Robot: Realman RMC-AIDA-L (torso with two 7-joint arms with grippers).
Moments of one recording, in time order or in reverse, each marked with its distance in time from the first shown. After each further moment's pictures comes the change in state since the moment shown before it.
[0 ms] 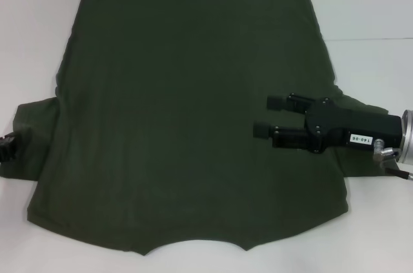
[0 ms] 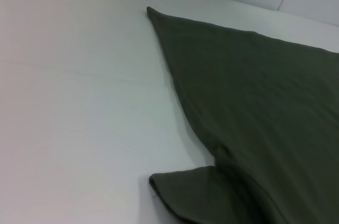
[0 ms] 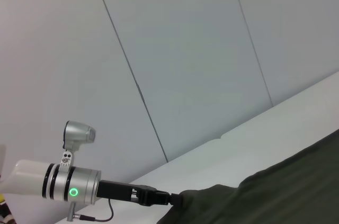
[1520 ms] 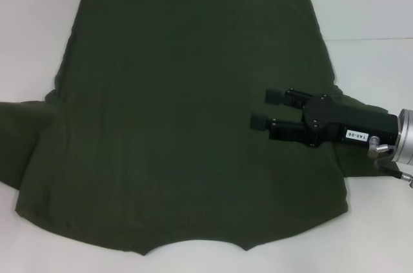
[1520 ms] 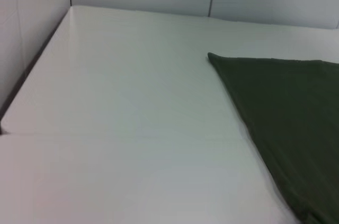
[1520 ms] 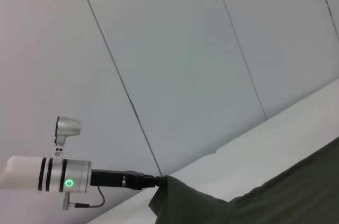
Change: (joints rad) left arm -0.024 0.042 -0.009 0.100 0.028 -0.090 -0.014; right arm 0.000 0.001 -0.003 0.048 0.054 0.025 -0.021
